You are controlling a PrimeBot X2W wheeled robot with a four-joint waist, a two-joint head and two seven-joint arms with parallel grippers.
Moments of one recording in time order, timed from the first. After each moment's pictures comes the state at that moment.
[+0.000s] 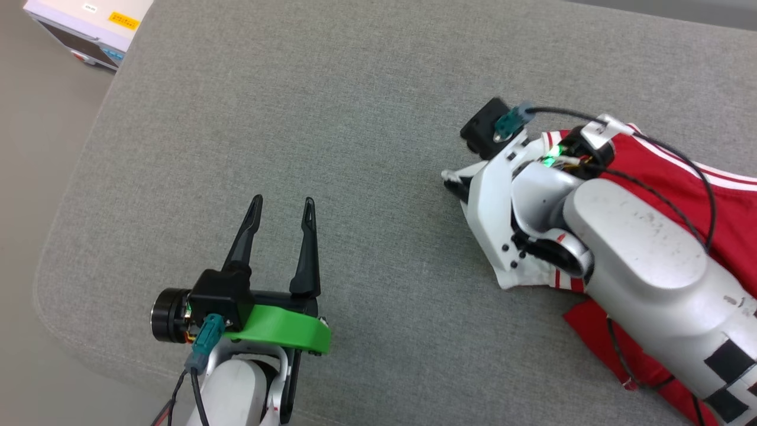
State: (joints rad) left arm -0.16 0.05 -0.21 0.03 -0.16 0.06 -0.26; right arm -0.90 -0.32 0.89 0.37 0.70 0.13 0.52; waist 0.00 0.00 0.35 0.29
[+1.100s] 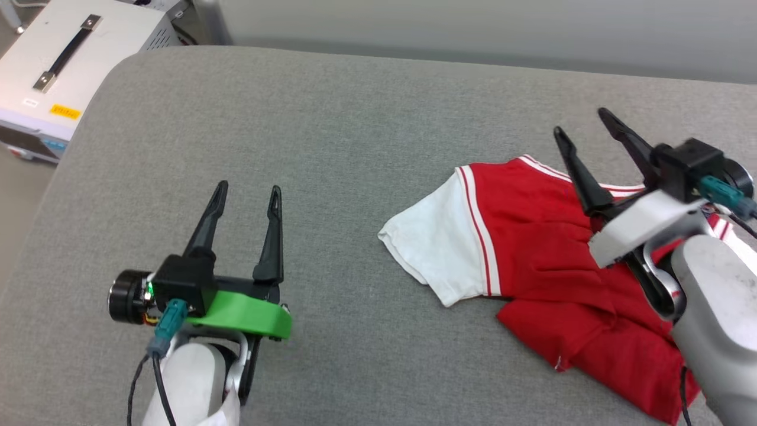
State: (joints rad) left arm -0.18 0.07 -0.09 0.06 -0.09 -0.07 -0.26; right arm -0.59 -0.38 0.45 0.40 0.44 0.13 -0.24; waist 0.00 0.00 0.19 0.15
